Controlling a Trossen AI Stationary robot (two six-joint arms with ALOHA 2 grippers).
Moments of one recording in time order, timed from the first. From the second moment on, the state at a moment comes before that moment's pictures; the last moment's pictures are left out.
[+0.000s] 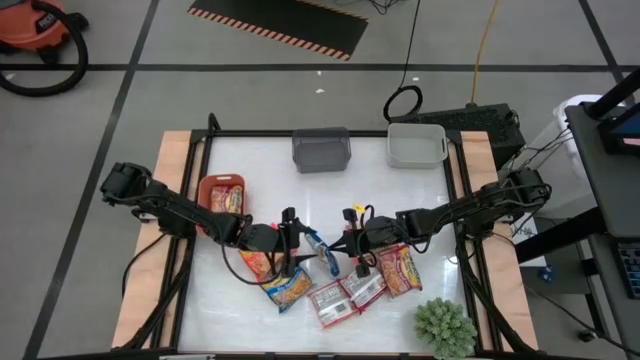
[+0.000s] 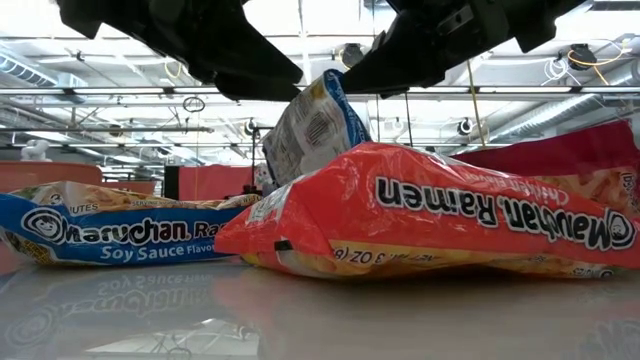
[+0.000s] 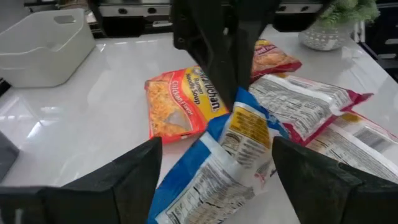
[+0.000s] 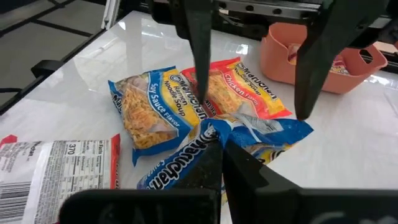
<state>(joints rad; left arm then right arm) -0.31 1.51 0.76 0.31 -0.31 -0.05 0.22 1.54 0.78 0.31 0.05 -0.09</state>
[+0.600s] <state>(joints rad) -0.25 1.71 0.75 0.38 -0.04 0.00 0.22 1.54 0.78 0.32 -0.06 -0.10</state>
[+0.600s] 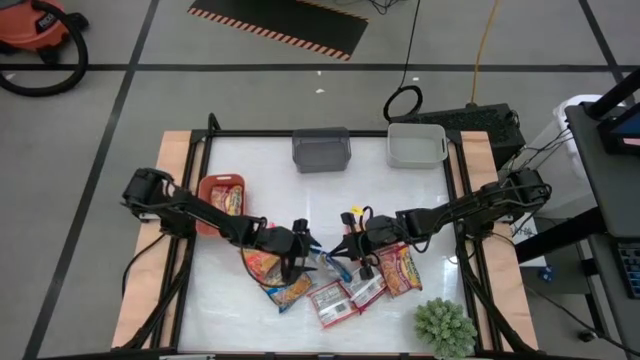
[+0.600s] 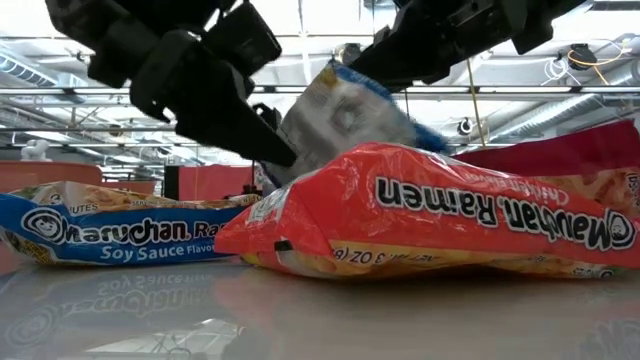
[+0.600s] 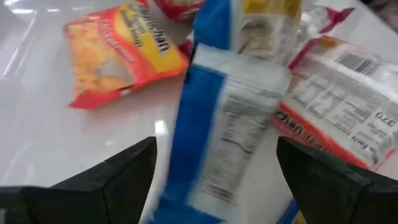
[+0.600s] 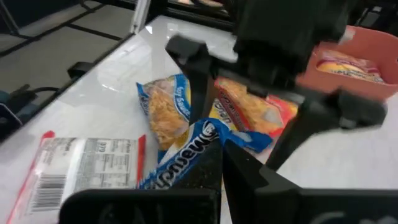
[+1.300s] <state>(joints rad) -0.23 1.77 0.75 0.49 -0.01 0.08 0.22 1.54 0.78 0.30 -0.05 -0.10</state>
